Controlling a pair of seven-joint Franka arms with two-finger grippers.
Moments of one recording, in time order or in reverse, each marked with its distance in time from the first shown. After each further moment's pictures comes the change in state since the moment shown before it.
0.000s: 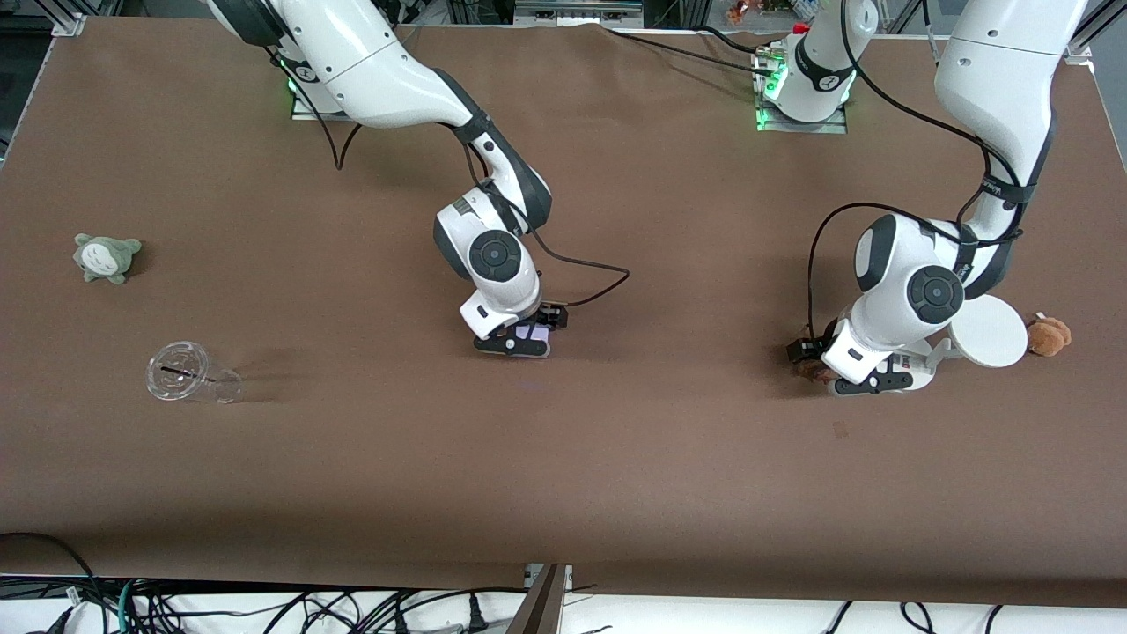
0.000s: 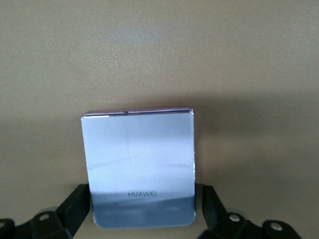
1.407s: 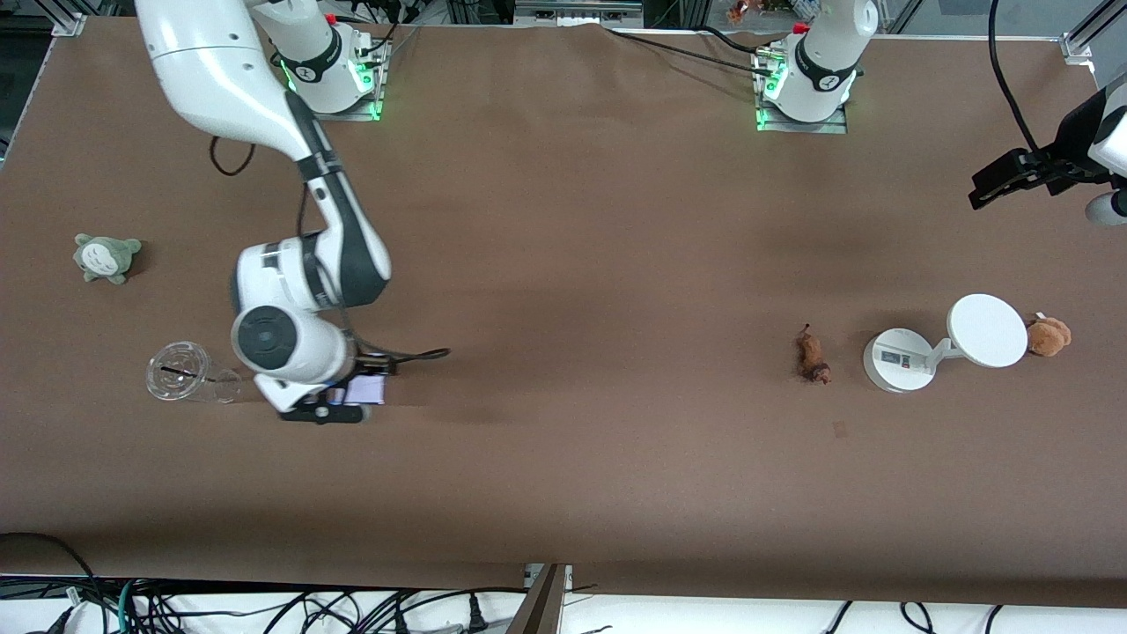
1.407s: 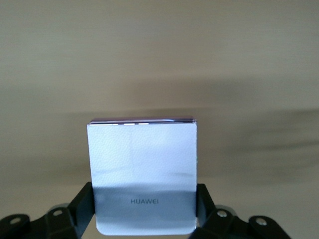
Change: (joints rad) left arm 0.138 -0.571 -0.021 0.292 -0.063 -0.904 0.094; right arm -0.302 -0.145 -0.179 0.007 -0.001 -0.305 -0.500
